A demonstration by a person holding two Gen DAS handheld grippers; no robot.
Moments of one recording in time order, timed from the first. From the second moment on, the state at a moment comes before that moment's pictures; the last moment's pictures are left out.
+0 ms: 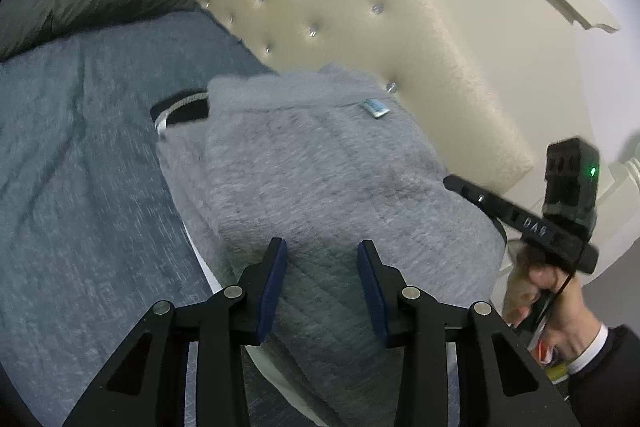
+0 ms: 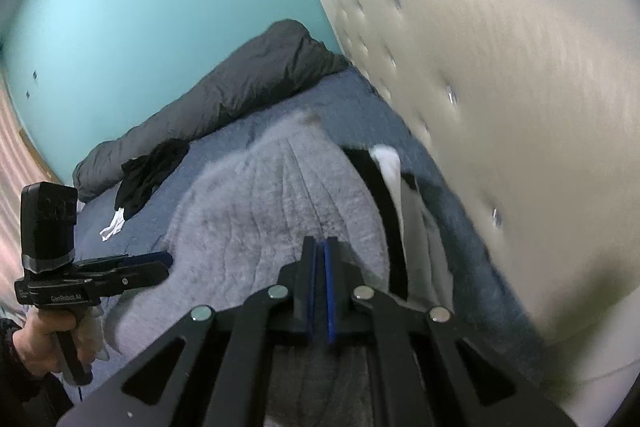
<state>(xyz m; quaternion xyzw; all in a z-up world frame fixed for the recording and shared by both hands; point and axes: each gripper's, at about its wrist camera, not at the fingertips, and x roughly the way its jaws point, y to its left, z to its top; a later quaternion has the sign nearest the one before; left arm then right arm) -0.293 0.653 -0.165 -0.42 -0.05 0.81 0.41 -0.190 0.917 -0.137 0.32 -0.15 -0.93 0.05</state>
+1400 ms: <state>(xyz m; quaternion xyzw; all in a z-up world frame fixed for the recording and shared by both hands) -0.265 0.663 -0.156 -0.43 -0.03 0.79 0.44 -0.176 0.908 -0.142 0.39 -0.16 -0.91 0.02</state>
